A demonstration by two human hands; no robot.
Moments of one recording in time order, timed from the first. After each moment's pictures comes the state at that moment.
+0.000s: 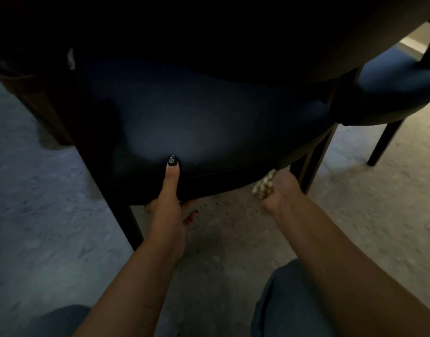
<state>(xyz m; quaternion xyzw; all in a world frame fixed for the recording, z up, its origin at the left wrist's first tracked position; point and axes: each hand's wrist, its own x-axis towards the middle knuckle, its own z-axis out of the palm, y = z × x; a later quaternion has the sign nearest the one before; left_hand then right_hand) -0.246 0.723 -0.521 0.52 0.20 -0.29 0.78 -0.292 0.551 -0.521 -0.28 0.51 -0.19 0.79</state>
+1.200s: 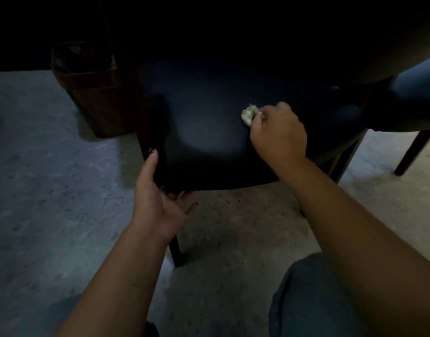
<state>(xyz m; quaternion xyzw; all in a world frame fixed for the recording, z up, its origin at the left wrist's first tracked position) -0.211 0.802 -0.518 0.41 0.22 -0.31 0.83 -0.234 0.602 -0.461 -0.93 0.27 -0.26 0.05</state>
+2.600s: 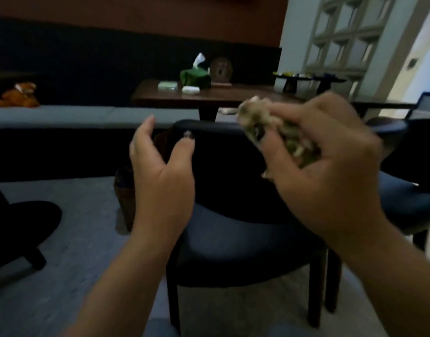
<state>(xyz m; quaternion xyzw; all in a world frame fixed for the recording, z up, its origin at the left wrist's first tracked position) -0.265 0.806 -0.227 0.62 -0.18 0.17 0.74 -0.360 0.661 -0.181 -0.81 -0.11 -0.57 0.12</state>
